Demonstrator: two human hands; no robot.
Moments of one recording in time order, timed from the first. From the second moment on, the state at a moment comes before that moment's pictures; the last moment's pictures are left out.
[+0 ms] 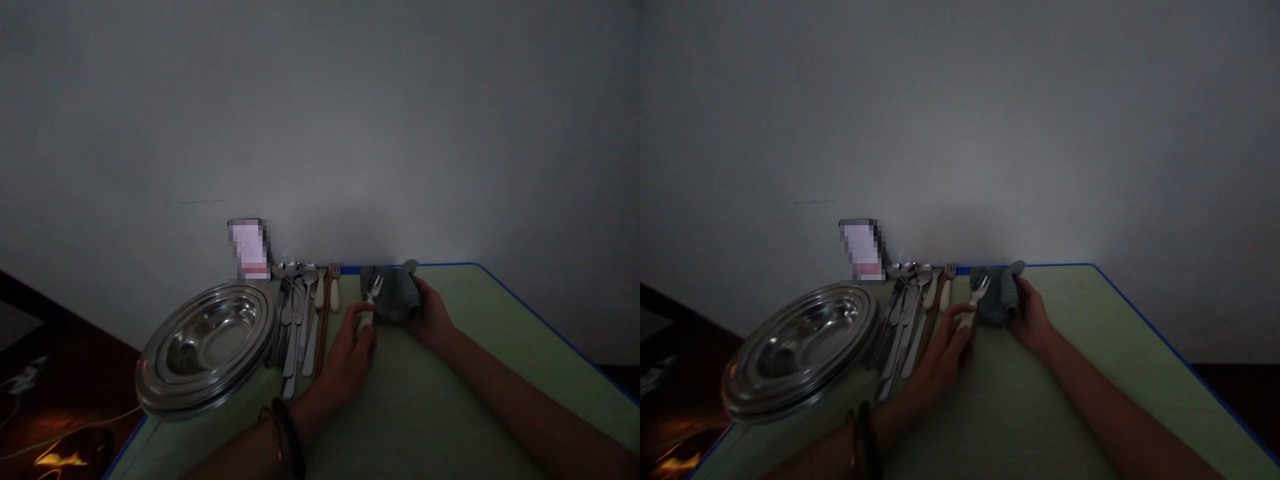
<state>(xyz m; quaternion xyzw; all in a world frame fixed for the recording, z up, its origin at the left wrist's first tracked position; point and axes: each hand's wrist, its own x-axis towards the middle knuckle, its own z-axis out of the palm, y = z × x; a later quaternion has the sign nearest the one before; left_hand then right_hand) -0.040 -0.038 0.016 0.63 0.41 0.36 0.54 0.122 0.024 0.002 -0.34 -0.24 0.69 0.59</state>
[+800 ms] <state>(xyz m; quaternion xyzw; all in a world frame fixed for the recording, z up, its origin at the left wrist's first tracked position) -0.041 -0.040 0.013 0.82 0.37 0.23 0.37 0.116 0.016 -0.002 -0.37 -0.33 0.69 0.53</state>
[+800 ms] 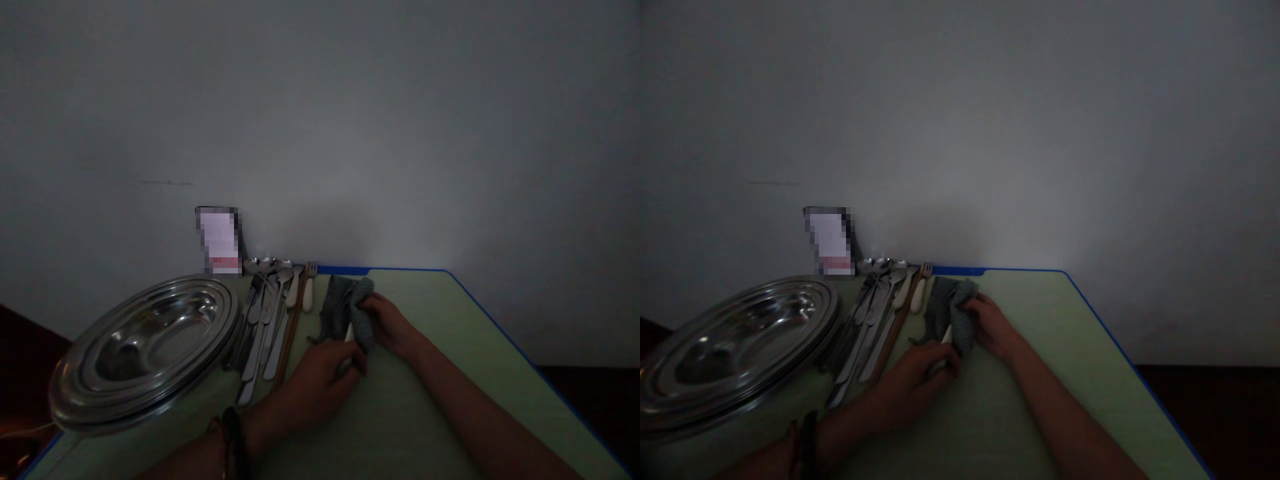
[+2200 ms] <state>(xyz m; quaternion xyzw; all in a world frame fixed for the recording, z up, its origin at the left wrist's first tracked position) -0.036 -0.043 0.012 0.74 0.39 0.31 0.46 0.115 0.016 -0.004 -0.36 -0.36 0.65 0.56</state>
